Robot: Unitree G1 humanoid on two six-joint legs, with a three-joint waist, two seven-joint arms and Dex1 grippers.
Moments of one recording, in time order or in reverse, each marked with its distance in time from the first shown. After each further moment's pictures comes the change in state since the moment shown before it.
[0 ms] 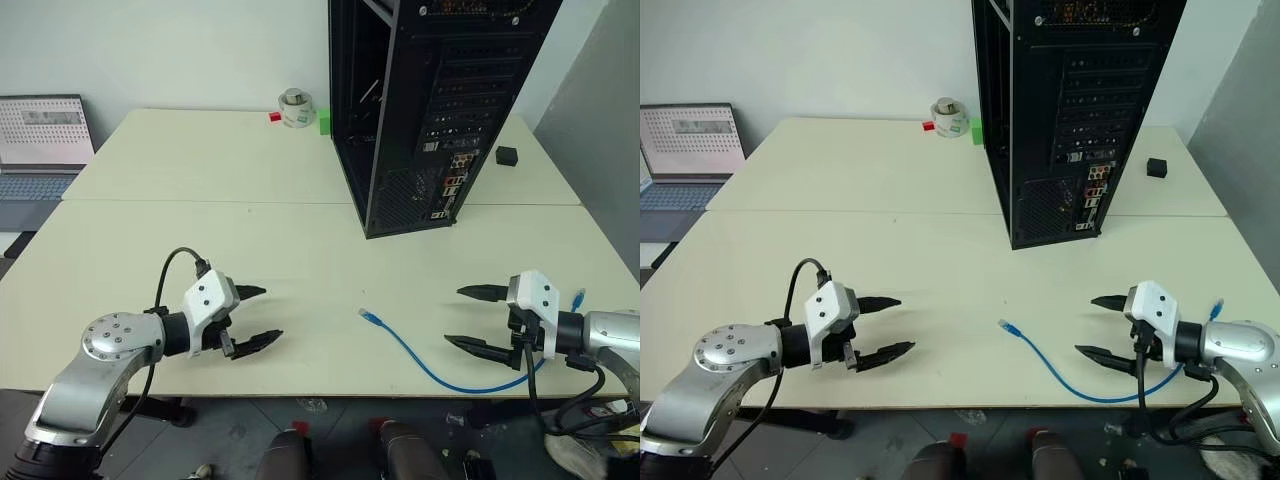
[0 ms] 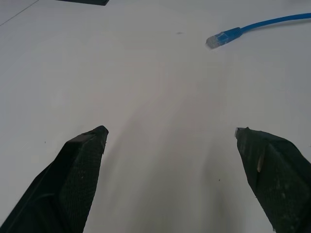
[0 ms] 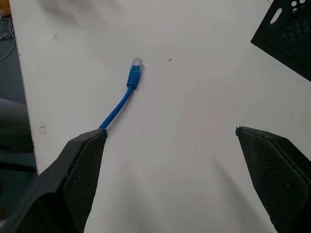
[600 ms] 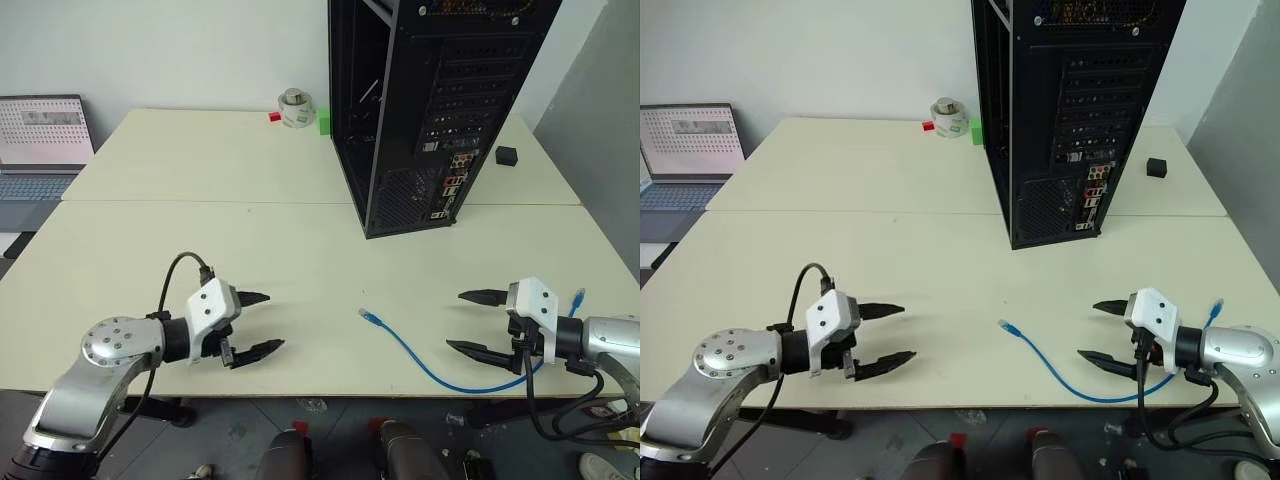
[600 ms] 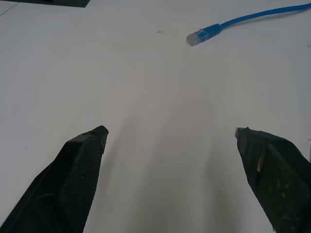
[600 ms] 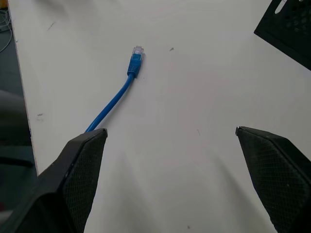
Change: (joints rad) left arm 0.030 0.002 -0.012 -0.003 0.013 -0.058 -0.039; right arm 0.023 0.022 0.002 0.010 -0.041 -0.042 0.013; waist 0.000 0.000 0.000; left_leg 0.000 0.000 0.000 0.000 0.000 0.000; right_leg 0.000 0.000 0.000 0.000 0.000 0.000
